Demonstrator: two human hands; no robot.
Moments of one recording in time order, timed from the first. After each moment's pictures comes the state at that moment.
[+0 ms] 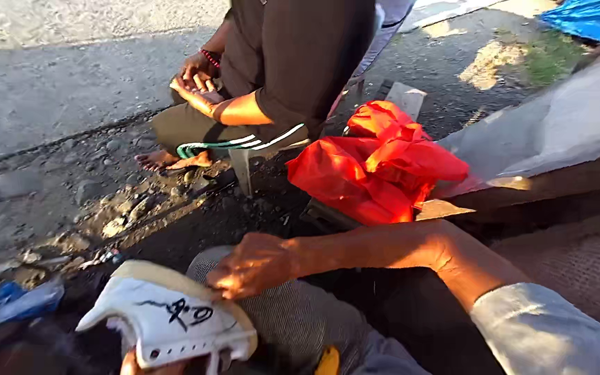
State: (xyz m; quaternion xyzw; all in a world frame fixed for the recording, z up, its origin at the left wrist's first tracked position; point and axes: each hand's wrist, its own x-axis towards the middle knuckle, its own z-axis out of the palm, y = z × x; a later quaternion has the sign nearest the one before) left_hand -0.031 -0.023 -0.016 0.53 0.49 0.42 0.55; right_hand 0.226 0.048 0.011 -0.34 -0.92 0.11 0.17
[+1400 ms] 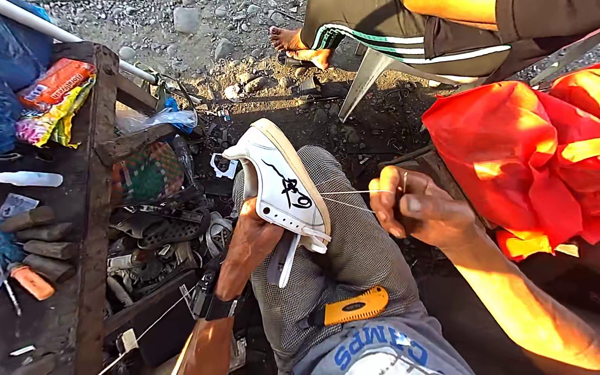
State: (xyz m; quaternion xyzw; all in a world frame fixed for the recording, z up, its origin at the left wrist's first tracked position) left_hand -0.014 -0.023 -0.028 0.59 0.52 0.46 0.41; right_hand 0.272 0.017 0.001 -0.19 -0.48 0.76 0.40
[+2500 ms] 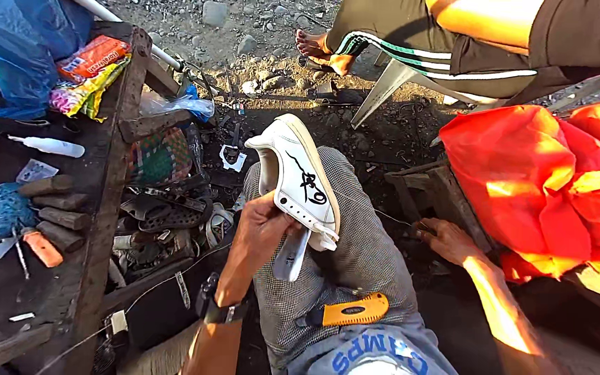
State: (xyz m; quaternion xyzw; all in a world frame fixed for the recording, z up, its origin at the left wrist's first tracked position) left_hand -0.020 -0.035 -0.023 0.48 0.49 0.51 0.53; right_hand 0.389 -0.027 -0.103 -0.67 -0.60 0.43 -0.11
